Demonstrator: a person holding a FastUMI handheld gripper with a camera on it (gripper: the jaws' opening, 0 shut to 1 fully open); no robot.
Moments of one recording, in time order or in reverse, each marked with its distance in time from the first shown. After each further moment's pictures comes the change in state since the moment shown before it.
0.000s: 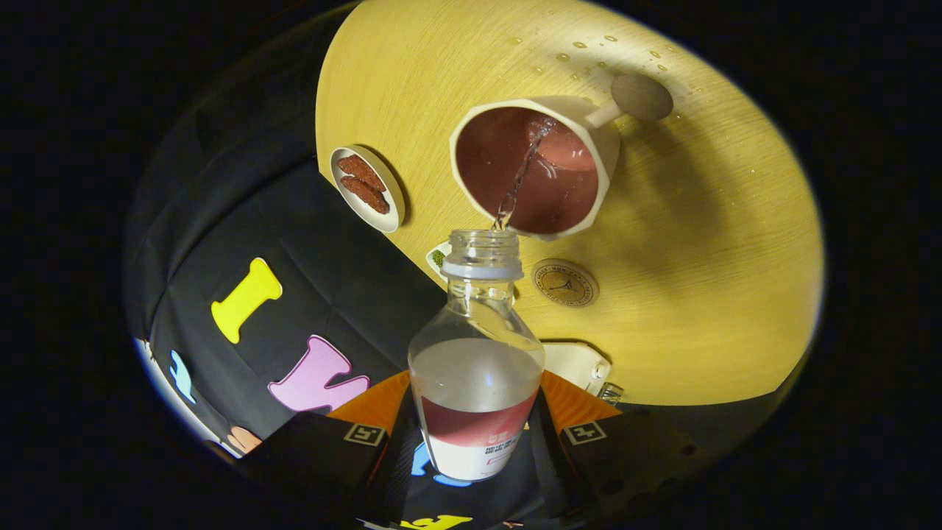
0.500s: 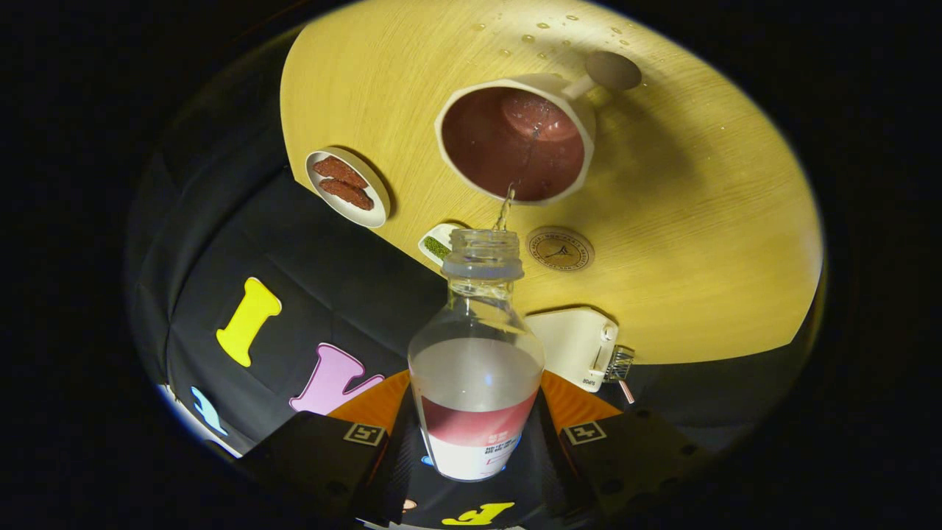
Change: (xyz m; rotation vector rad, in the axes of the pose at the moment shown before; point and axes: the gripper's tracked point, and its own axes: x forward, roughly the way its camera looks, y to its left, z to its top) arm -0.012 0.011 -0.017 0.143 0.077 -0.052
